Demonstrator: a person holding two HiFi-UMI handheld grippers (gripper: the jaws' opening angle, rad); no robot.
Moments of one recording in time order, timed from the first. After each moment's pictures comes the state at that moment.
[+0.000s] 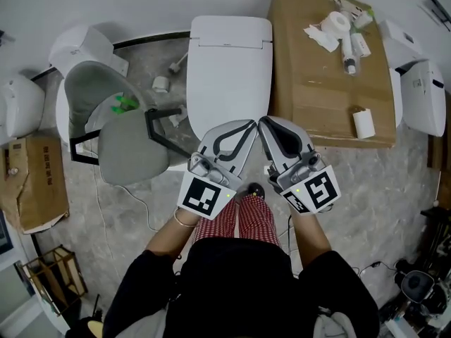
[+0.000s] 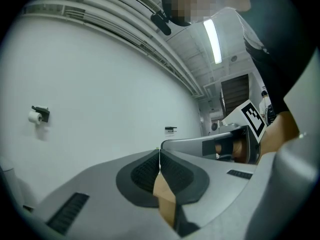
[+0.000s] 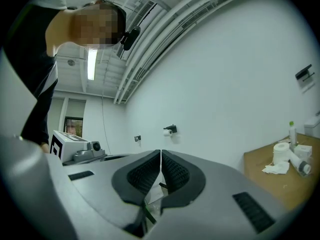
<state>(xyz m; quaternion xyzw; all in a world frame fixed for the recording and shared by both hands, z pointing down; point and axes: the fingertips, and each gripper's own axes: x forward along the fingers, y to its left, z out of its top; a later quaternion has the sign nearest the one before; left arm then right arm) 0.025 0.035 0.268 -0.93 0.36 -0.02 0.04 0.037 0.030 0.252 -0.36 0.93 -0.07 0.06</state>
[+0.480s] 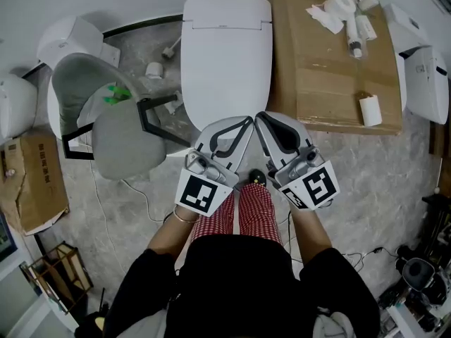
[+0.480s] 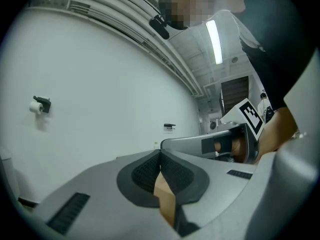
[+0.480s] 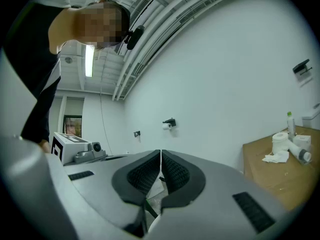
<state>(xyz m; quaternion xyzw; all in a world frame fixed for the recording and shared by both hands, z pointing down) 0.016 0.039 0.318 -0.93 0.35 -0.03 0.02 0.028 0.033 0.299 -0.37 0.93 -0.09 0.04</state>
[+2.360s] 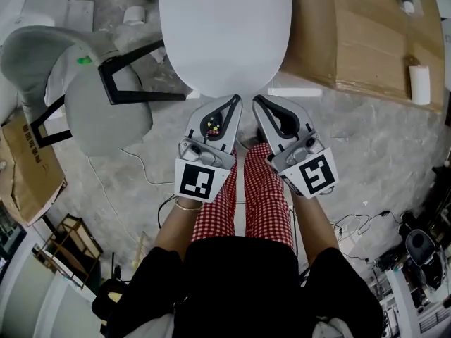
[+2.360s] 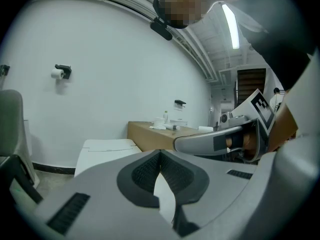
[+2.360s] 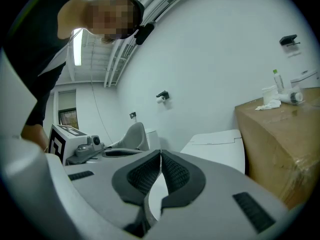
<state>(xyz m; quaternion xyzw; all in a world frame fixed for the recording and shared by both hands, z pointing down) -0.024 0.059 0.530 -0.90 0.40 -0.10 -0.09 0.005 0.056 0.505 -0.38 0.91 -0.17 -0.03</state>
